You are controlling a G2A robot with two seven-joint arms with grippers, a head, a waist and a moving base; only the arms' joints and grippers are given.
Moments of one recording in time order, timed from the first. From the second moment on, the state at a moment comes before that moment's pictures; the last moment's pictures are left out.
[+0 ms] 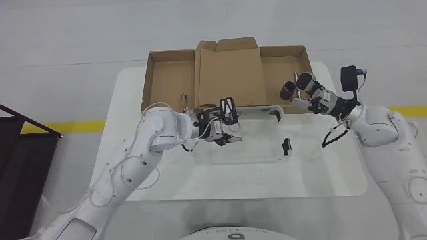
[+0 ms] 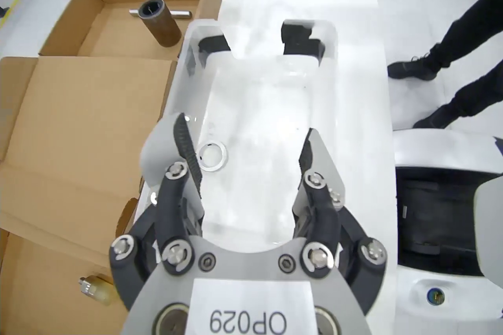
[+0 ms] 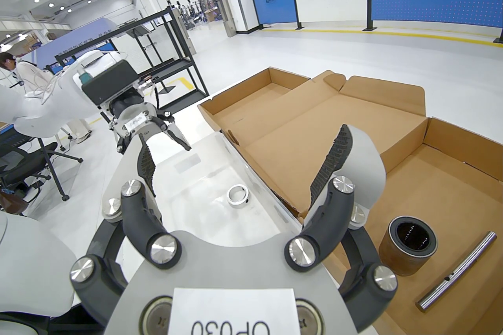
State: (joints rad) left arm 1.10 -1.18 -0.86 -1.71 1.03 -0.74 -0.70; right arm -1.38 -0.92 1.51 -1.48 -0.34 -1.01 0.41
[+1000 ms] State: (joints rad) left arm 0.82 -1.34 -0.52 -1.28 1.10 -0.60 -0.66; right arm -1.38 -0.92 1.51 -1.48 -0.34 -1.01 0.41
